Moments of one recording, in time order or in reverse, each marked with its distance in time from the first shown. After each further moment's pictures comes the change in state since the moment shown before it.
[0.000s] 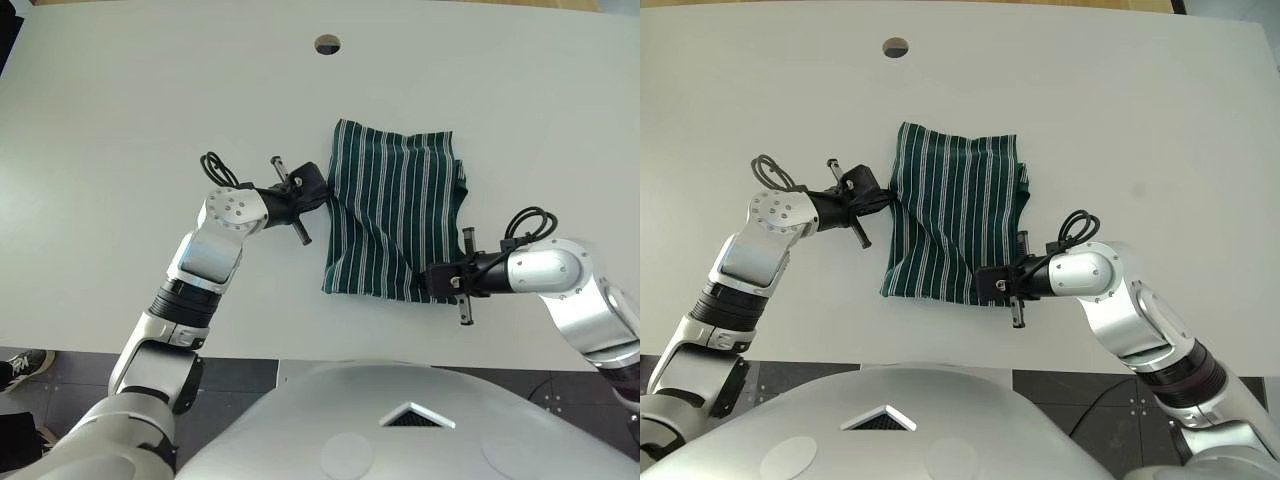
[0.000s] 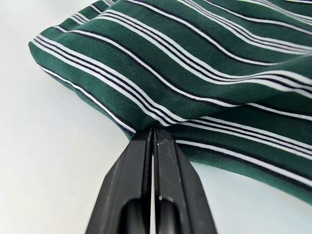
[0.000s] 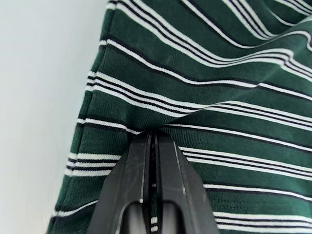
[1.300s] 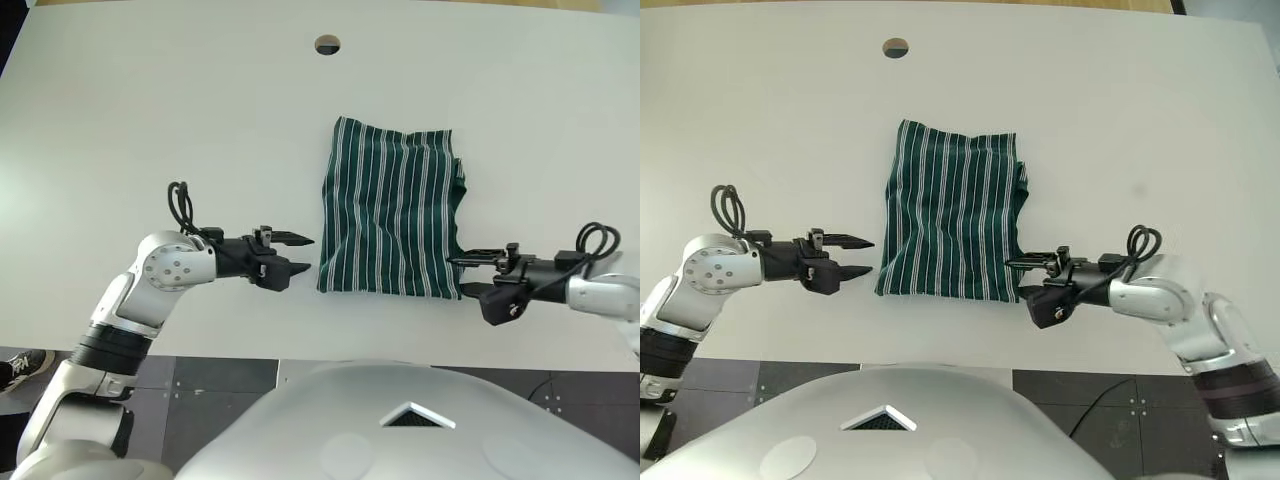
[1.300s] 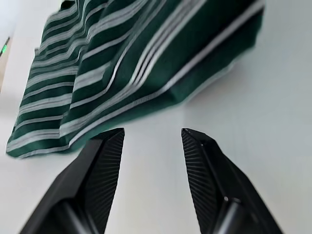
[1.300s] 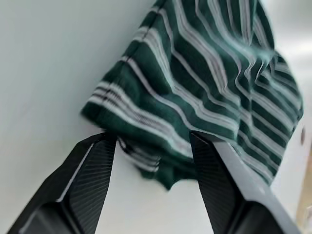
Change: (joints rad) left arm 0.256 0.315 0.037 -0.058 0.166 -0.916 -0.201; right arm 0.165 -0.117 -0.276 0.357 -0.114 -1.033 -0.258
